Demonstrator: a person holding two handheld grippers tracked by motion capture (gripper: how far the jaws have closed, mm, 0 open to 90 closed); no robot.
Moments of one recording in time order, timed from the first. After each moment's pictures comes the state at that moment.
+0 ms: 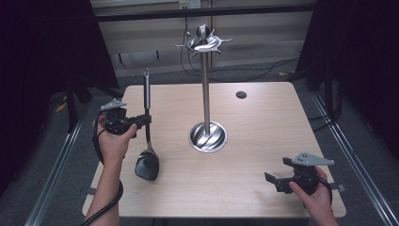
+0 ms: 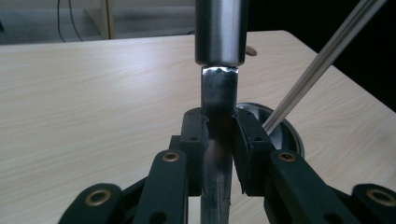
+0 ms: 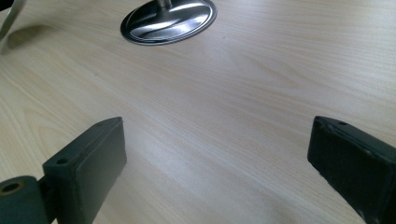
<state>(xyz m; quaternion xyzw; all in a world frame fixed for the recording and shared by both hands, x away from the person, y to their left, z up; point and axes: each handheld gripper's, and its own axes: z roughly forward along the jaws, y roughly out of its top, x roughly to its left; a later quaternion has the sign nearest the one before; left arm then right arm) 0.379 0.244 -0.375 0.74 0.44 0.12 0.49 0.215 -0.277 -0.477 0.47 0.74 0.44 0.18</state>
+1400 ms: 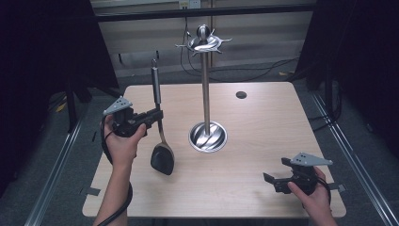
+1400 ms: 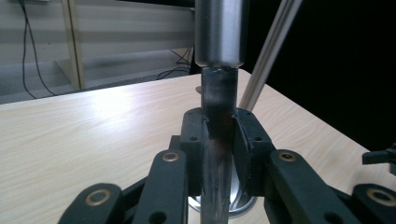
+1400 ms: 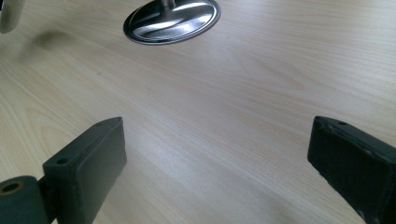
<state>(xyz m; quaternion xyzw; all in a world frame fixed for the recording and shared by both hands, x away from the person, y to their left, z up) 0.354 0.209 -0.352 0.72 0.37 0.13 0.57 0.215 -0.274 -0.478 0.47 0.75 0.44 0.18</state>
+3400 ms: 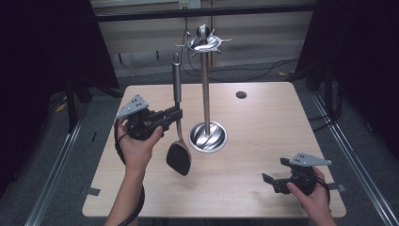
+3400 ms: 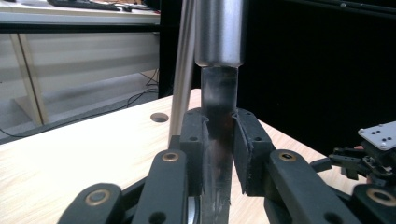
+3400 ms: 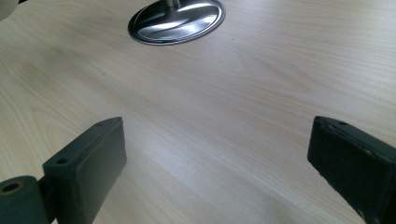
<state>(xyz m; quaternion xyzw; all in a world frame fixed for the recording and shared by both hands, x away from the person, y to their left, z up) 0.325 0.162 -0.324 0.73 0.29 0.12 0.61 0.215 -0.271 -0.477 0.46 0.75 0.44 0.17</state>
